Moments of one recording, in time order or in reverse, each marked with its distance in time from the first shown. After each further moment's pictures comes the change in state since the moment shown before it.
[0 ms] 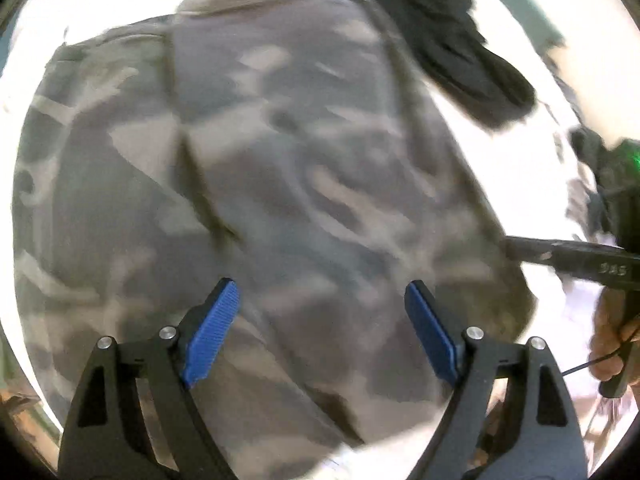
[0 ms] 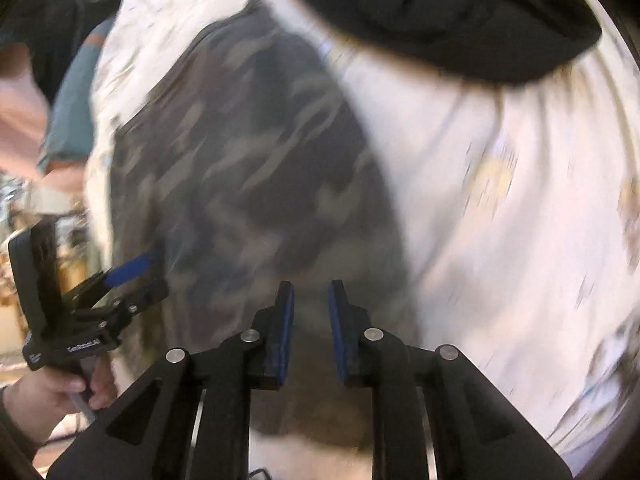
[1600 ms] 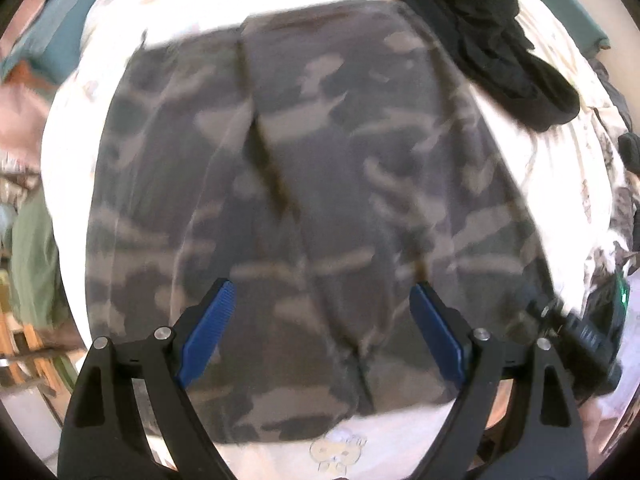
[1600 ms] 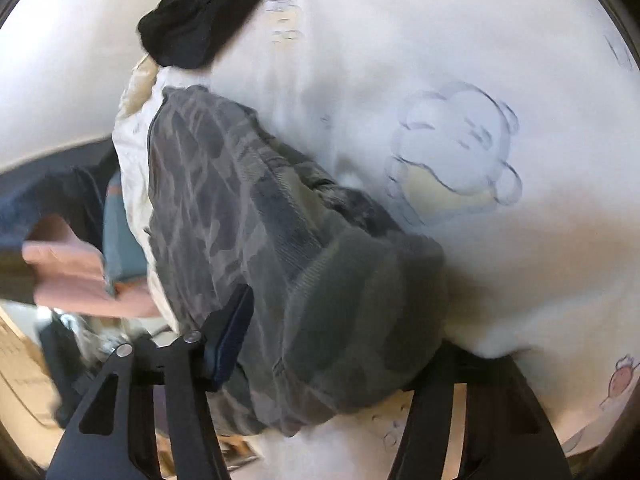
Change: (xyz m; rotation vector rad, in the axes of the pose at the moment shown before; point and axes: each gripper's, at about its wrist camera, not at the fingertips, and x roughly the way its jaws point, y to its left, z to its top) left arm -0.047 -0.009 -0.011 -0.074 -0.052 0.303; right arm 0.060 -0.085 -0.114 0.490 -0.318 0.352
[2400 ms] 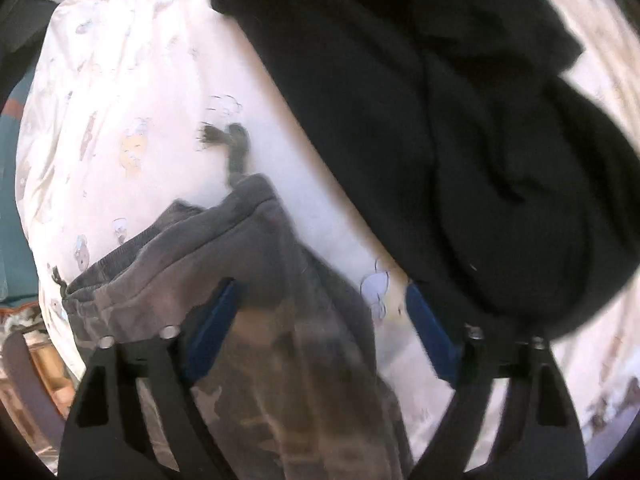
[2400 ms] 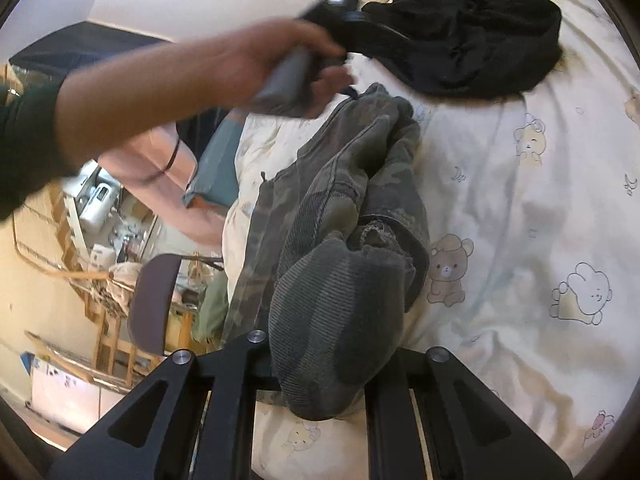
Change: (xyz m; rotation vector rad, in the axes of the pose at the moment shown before) left arm 0.126 -0.173 0.261 0.205 0.140 0.224; right arm -0.045 0.113 -0.042 -0.587 -0.031 0.211
